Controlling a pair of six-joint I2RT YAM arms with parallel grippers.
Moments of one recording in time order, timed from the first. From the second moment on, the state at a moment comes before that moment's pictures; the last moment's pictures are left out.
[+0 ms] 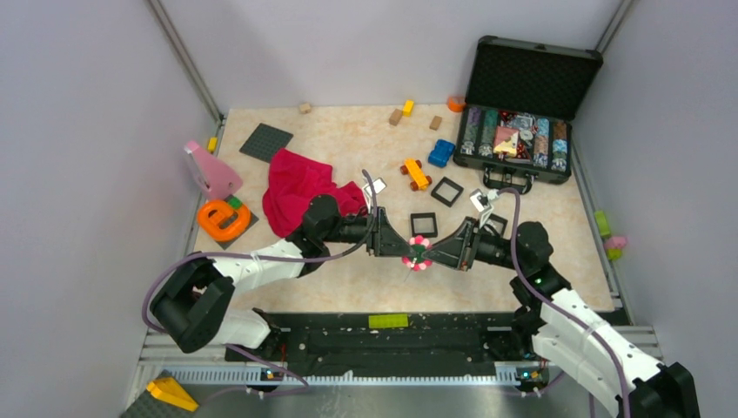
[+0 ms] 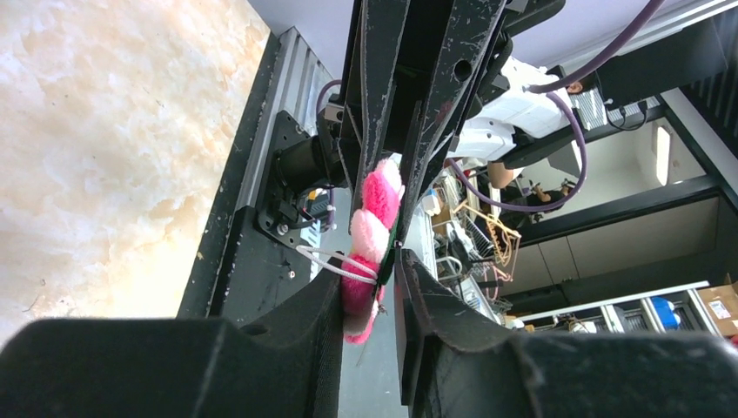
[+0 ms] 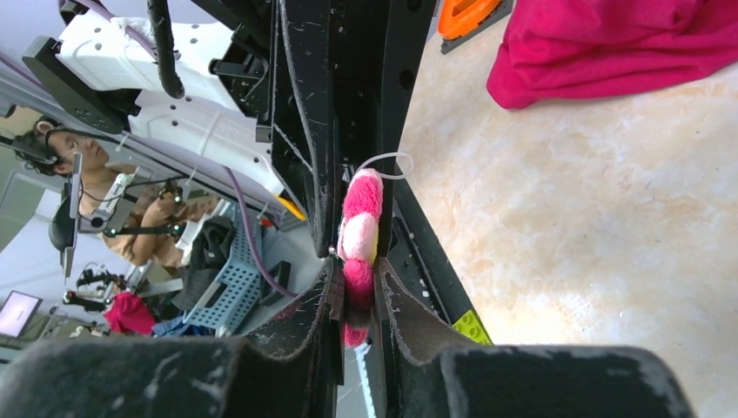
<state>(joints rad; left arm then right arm) -0.73 1.36 0.62 0.77 0.89 -1.07 0.47 0.67 0.33 0.37 -0.79 0.86</state>
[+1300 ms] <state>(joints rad) -0.53 1.85 0.49 1.41 0.87 -1.45 0.61 0.86 0.03 0.68 -0.37 0.66</state>
